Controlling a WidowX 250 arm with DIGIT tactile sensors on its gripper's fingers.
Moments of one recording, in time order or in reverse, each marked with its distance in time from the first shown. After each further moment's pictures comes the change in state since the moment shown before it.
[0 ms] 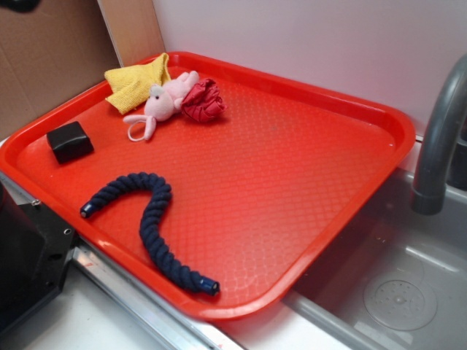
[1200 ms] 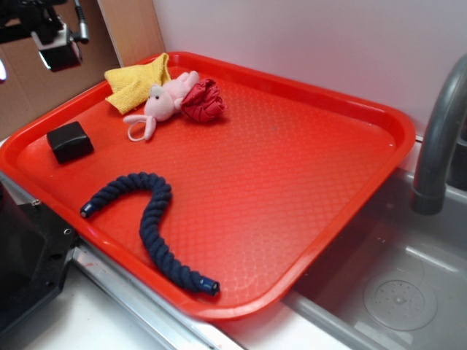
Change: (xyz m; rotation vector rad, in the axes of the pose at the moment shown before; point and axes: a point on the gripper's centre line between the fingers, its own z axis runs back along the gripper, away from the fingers) arm 0.028 0.088 -0.102 0.250 -0.069 0.848
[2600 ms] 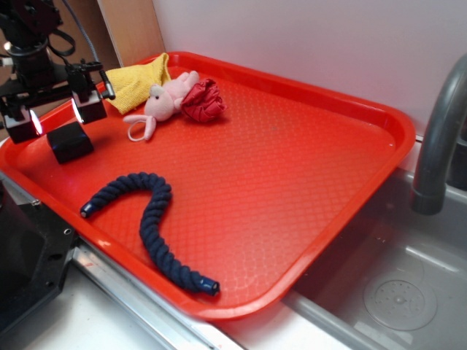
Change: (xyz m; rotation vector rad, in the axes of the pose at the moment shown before) arm 0.012 -0.003 -0.079 0.037 -0.002 0.130
